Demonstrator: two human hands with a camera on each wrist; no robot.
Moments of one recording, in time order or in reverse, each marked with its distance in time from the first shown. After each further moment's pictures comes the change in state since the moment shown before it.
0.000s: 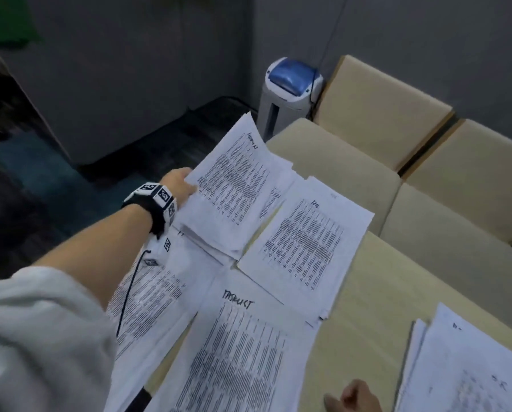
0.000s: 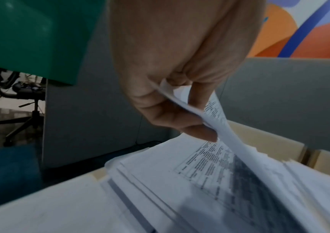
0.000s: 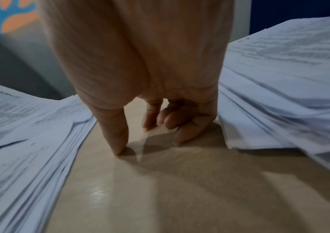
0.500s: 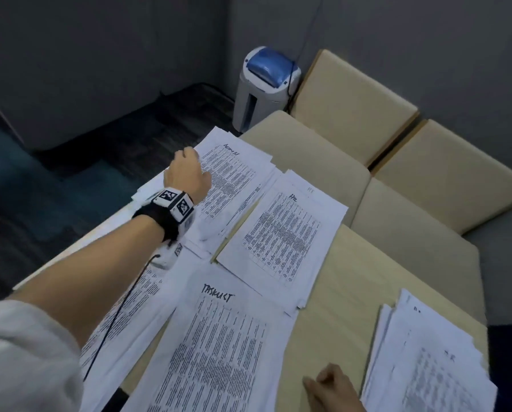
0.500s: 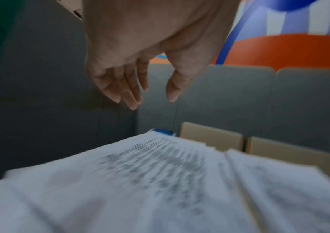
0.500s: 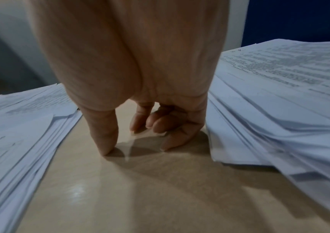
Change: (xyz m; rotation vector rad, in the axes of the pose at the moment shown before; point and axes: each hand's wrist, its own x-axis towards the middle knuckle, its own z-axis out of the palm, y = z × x) left_hand -0.029 0.060 0.045 0.218 0.261 0.141; right_hand -0.007 -0.017 -0.022 0.079 -0.117 0.051
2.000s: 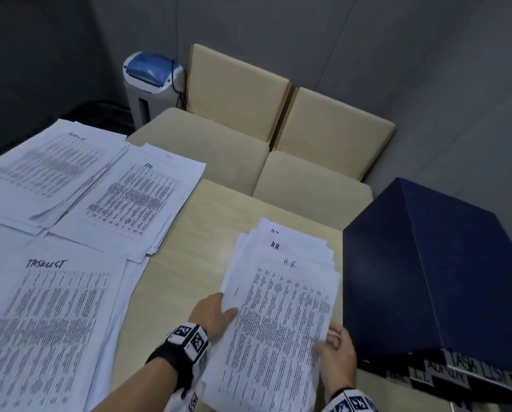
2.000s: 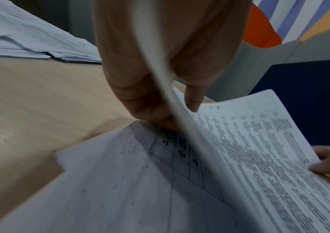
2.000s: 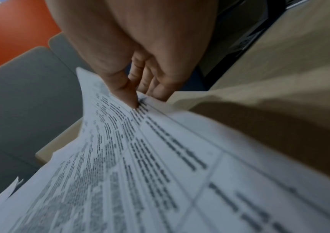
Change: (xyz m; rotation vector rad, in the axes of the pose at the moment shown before) left_hand -0.423 0.172 0.226 -0.020 -0.860 0.135; right_hand -0.016 0.231 -0.189 0.707 0.475 0.018
